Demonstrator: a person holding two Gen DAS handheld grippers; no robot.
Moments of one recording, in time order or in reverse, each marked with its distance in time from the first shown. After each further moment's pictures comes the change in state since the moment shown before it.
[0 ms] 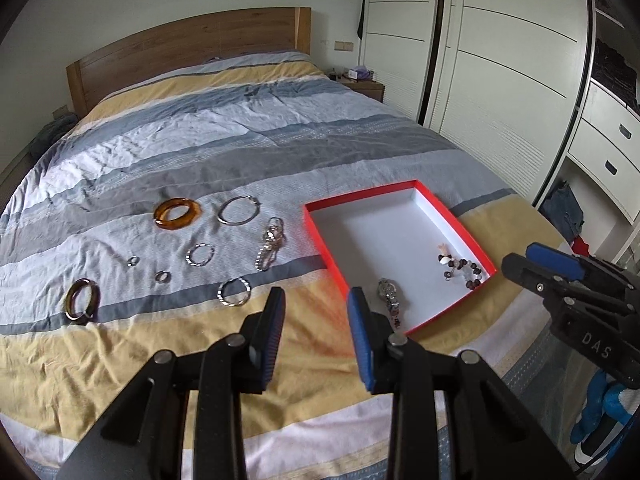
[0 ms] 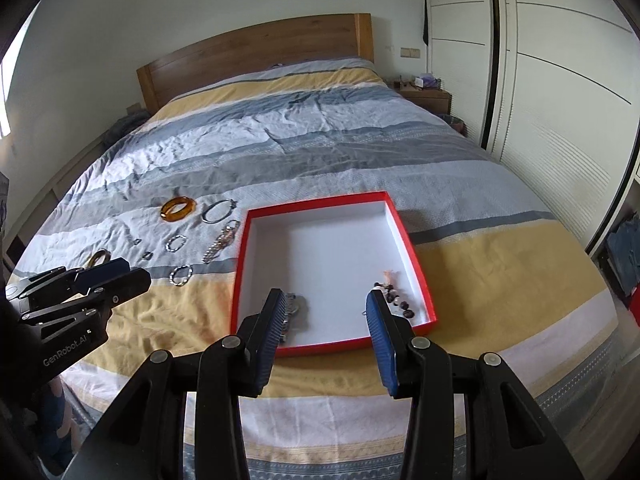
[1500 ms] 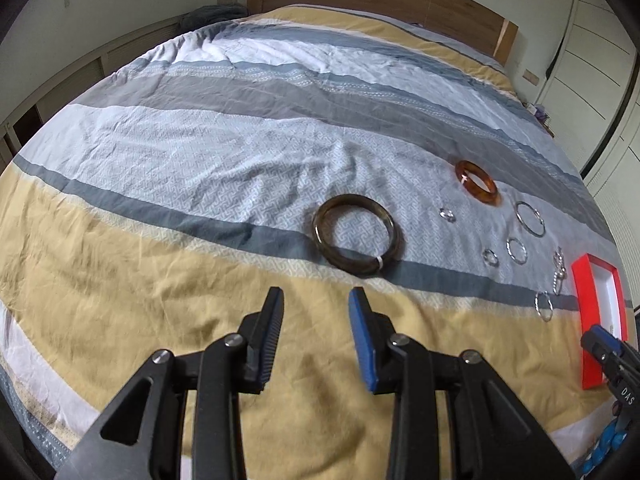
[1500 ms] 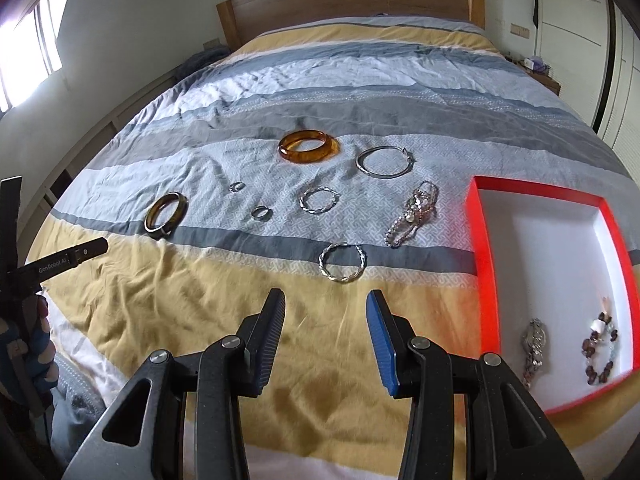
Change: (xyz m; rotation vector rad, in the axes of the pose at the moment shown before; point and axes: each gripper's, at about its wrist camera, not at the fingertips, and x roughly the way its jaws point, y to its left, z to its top) left arm 0.032 0.322 -0.078 -0.492 0.132 0.314; right arm 0.131 0.182 -0.002 -0.166 0.184 0.237
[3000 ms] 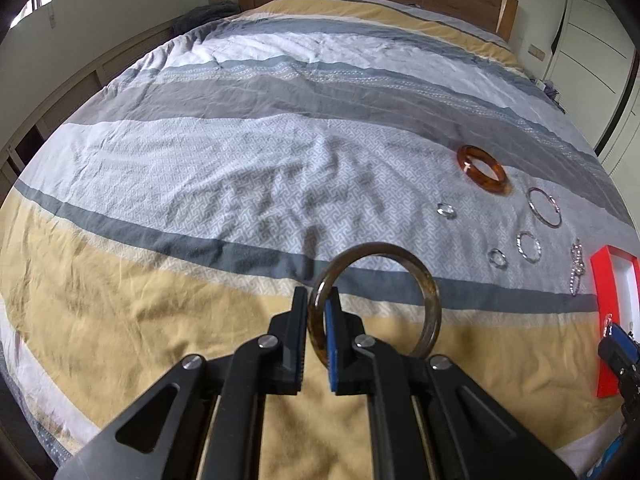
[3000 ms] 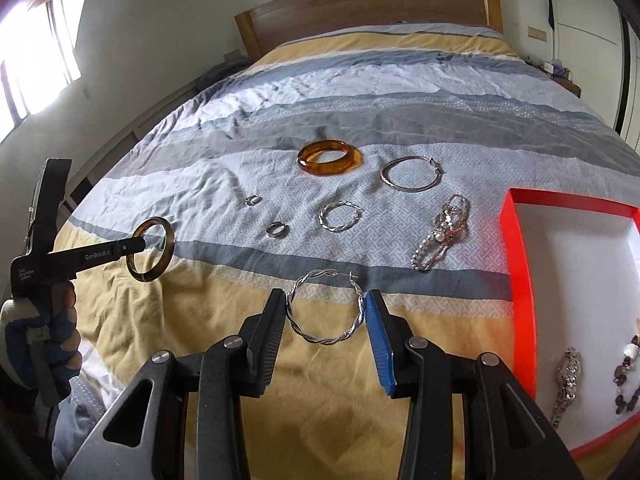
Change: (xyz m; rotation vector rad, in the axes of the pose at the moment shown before) left arm 0.007 -0.042 0.008 0.075 0.032 0.070; right arm 0.009 -0.003 0.004 -0.009 -0.056 0.099
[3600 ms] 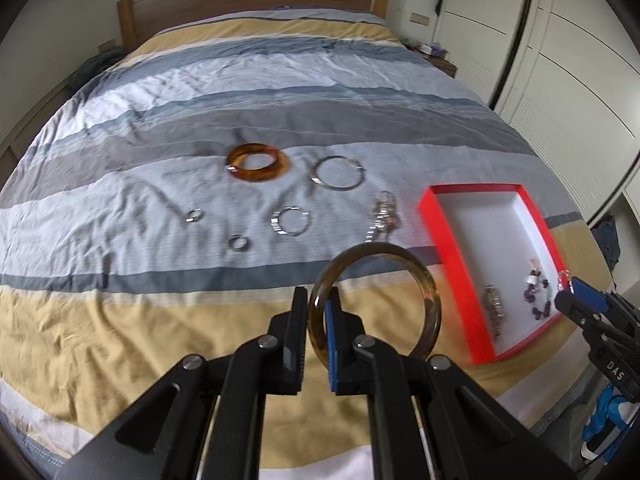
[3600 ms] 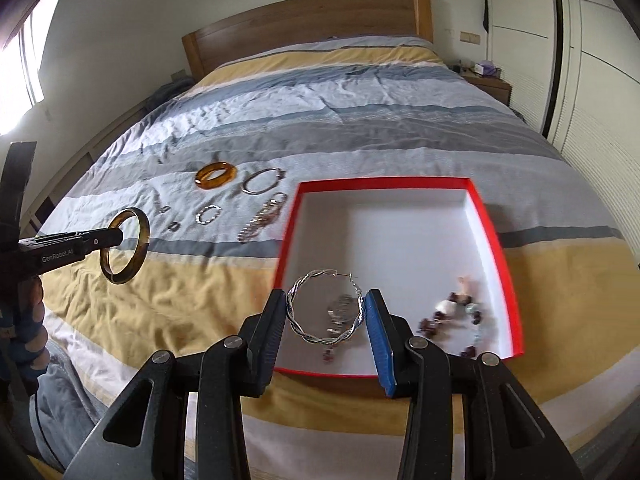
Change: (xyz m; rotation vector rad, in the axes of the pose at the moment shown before) left arm -0.070 -0.210 -0.030 0.275 -0.016 -0.251; right arm -0.115 -0.135 -0.032 0.065 -0.032 -0.192
